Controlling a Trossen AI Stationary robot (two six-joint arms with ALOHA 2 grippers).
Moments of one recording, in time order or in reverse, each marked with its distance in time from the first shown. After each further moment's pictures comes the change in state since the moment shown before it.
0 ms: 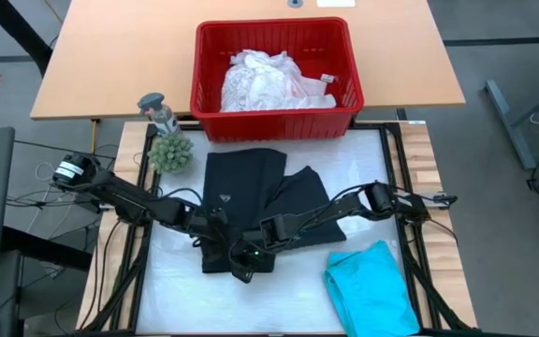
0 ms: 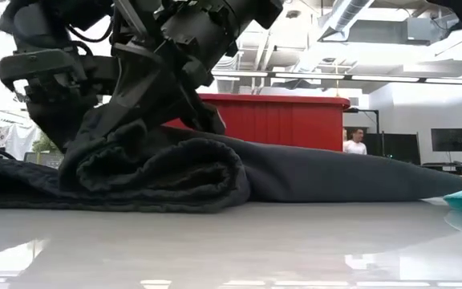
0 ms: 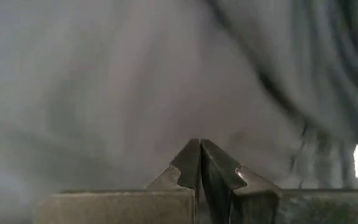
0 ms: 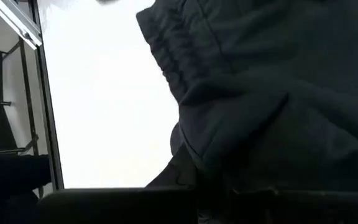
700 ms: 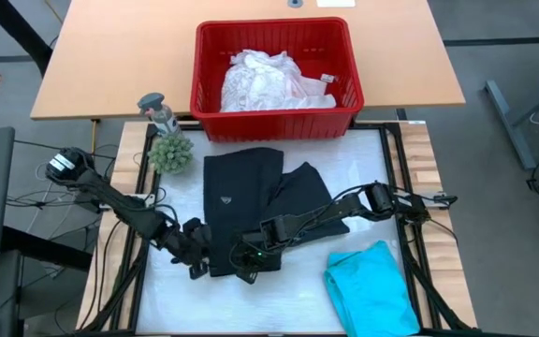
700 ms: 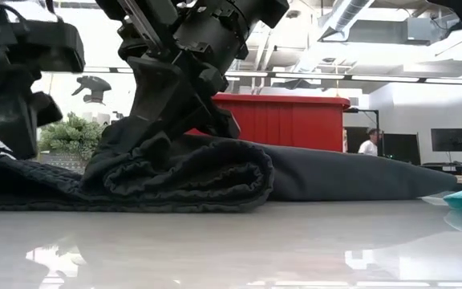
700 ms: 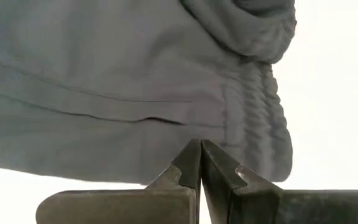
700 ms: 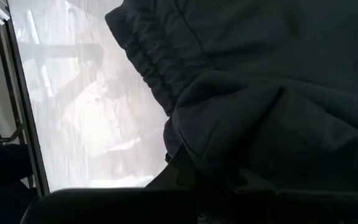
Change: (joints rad) left arm -0.284 -0.120 -0.108 0.118 -0.128 -0.262; right arm 0.003 -0.001 0.000 -0.092 0.001 0.004
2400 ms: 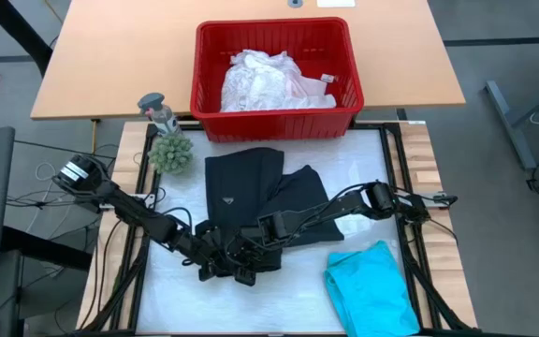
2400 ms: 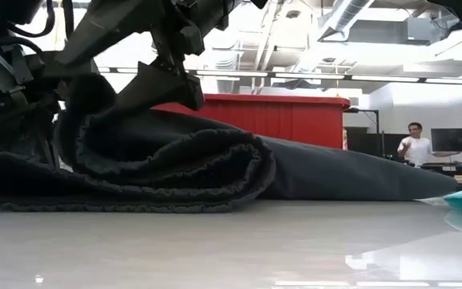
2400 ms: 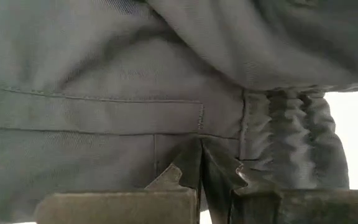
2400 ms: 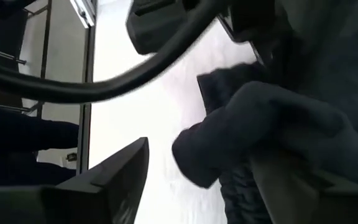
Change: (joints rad) left arm 0.054 0.177 -0.040 0.257 0.017 0.158; right arm -0.010 -0.011 0.093 0.039 -0.079 -0.226
